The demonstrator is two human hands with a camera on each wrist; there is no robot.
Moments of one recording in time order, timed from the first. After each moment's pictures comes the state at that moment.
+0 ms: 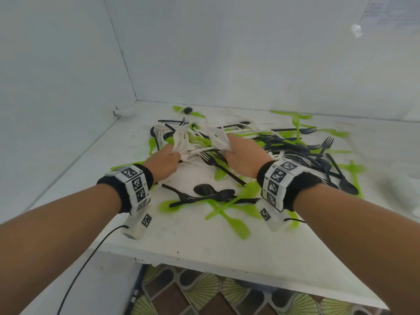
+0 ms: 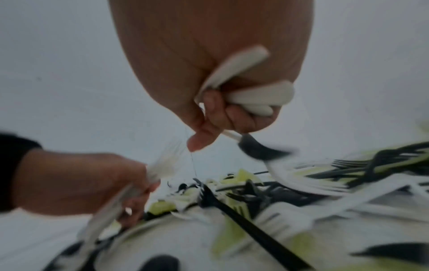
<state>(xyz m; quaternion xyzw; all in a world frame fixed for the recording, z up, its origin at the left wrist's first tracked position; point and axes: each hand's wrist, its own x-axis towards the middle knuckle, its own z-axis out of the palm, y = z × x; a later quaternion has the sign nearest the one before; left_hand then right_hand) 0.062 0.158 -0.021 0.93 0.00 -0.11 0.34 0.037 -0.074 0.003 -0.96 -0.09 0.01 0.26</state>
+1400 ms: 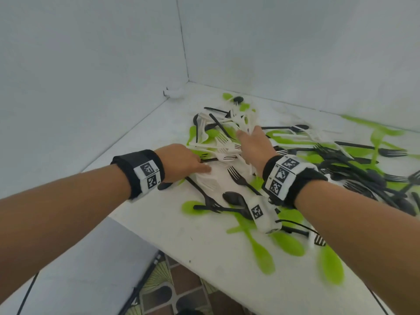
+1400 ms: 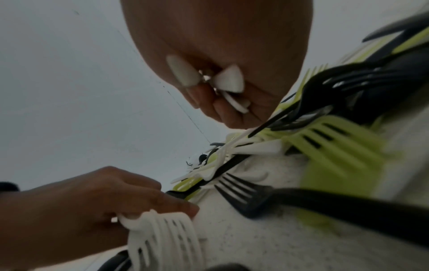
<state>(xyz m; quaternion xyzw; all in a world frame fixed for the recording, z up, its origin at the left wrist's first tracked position) 0.078 0.207 -0.023 0.90 -0.34 -0.11 -0.24 0.124 -0.005 -0.026 -0.83 0.04 0.10 0.55</state>
